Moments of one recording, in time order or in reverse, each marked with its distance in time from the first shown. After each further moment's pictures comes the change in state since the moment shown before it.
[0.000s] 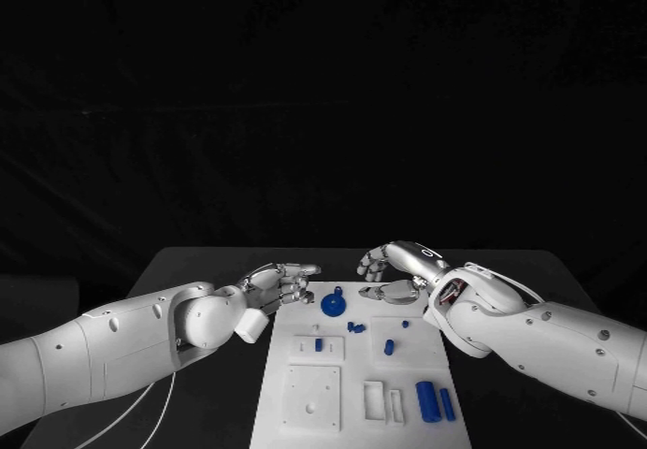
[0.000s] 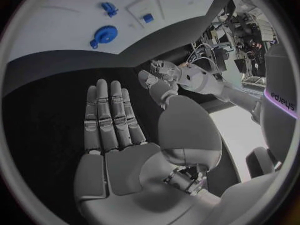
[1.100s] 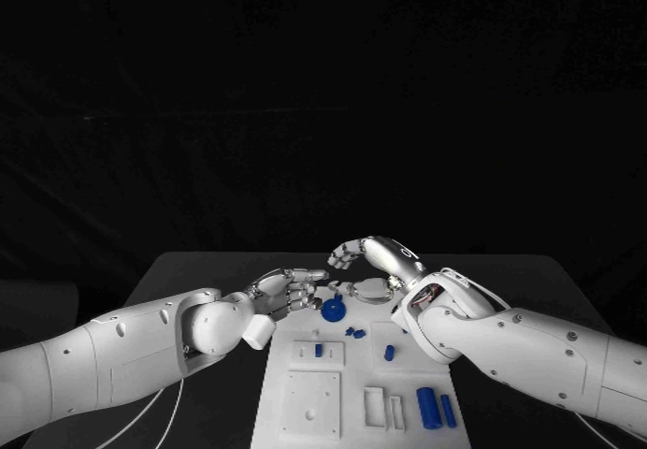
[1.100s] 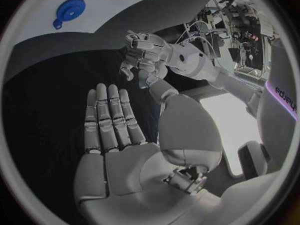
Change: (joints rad) left arm 0.000 0.022 0.000 0.014 0.042 0.001 -0.008; left_hand 0.000 0.000 0.001 0.010 0.000 0.000 0.000 0.002 0.000 0.000 0.000 -0.004 -0.001 0.000 0.000 0.000 -0.001 0.000 0.000 0.000 0.000 -0.001; right arm -0.002 0.084 0.000 0.028 0.117 -0.183 0.077; right_hand 0.021 -0.014 0.001 0.008 0.010 -0.021 0.007 0.000 0.007 -0.131 0.059 -0.087 -0.060 -0.118 0.064 -0.099 -0.077 0.000 -0.135 0.034 -0.053 -0.024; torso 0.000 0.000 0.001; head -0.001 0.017
